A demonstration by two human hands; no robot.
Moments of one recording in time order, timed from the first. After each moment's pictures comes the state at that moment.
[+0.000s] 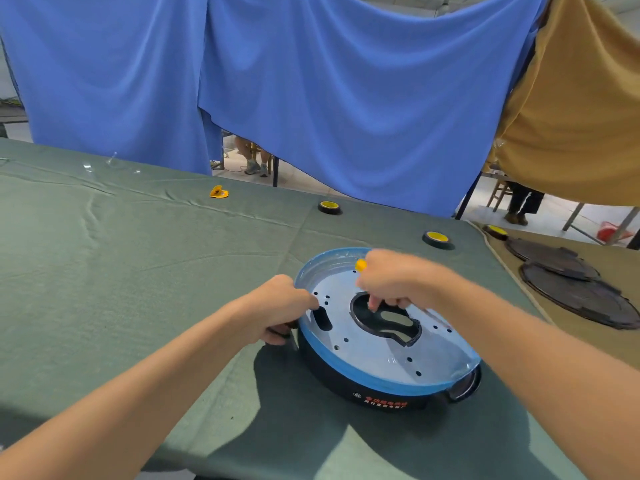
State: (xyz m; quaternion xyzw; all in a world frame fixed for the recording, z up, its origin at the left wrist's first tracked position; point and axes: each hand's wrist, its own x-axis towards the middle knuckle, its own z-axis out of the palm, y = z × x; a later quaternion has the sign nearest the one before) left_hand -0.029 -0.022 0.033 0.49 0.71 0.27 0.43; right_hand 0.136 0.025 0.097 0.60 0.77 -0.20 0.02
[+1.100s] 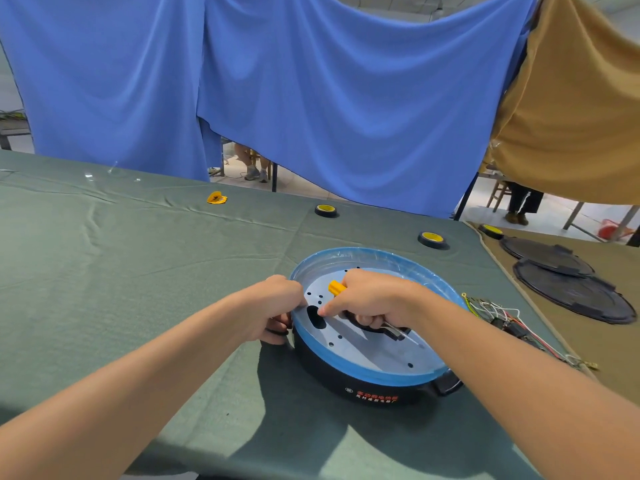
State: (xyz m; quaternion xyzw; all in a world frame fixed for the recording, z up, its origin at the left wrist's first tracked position) left_hand -0.020 -0.022 0.041 0.41 0.71 0.30 0.48; right_hand 0.135 0.030 0.063 0.56 0.75 -0.35 -0.02
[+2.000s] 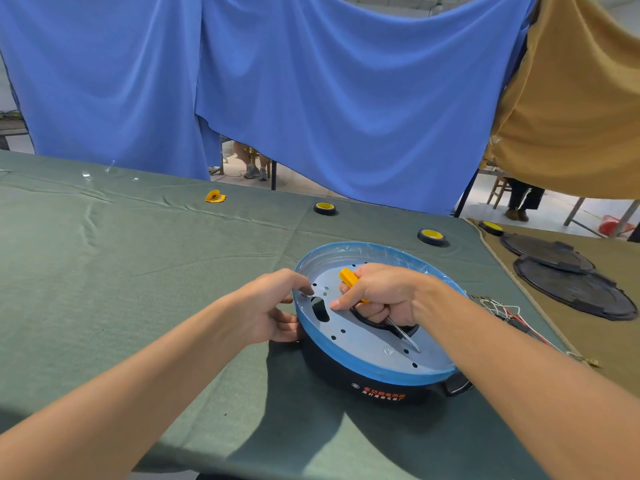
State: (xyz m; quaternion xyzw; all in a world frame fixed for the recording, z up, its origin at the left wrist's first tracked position) left_hand -0.019 -0.022 0.040 0.28 0.63 0.41 0.60; right_hand 0.157 0.040 0.066 0.50 0.65 -0.56 -0.07
